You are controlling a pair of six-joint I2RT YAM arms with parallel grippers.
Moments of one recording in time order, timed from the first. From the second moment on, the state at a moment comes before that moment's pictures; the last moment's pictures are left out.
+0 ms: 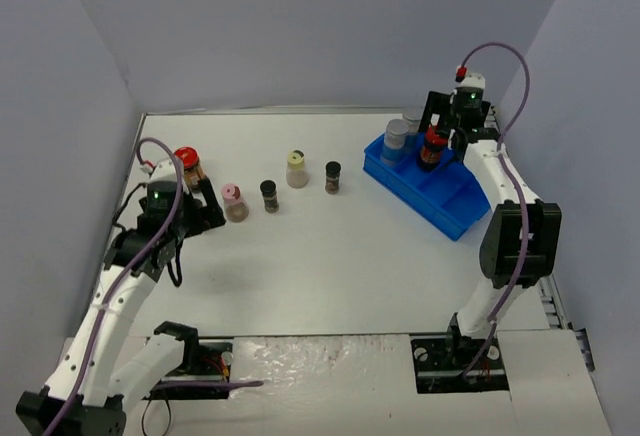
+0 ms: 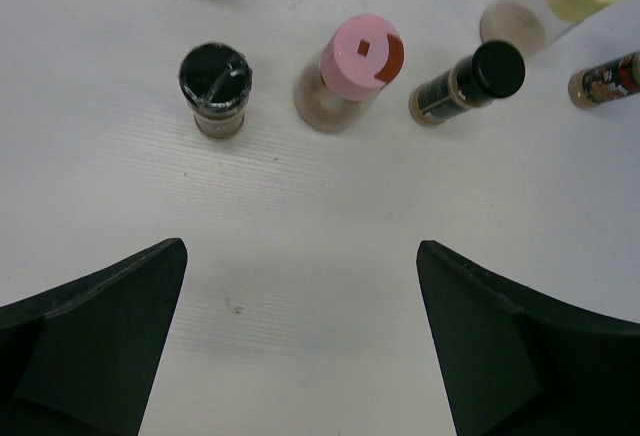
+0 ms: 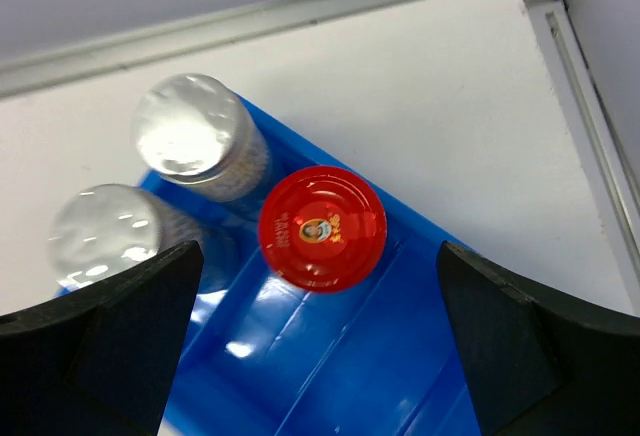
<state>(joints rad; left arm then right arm) -0.22 0.85 0.90 -0.72 -0.17 -0.43 0.01 1.78 1.45 -0.19 0.14 0.17</state>
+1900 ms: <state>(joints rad) 0.04 1.82 1.78 -0.84 -0.13 -0.30 0.08 0.98 1.02 -0.38 -0.13 0.30</state>
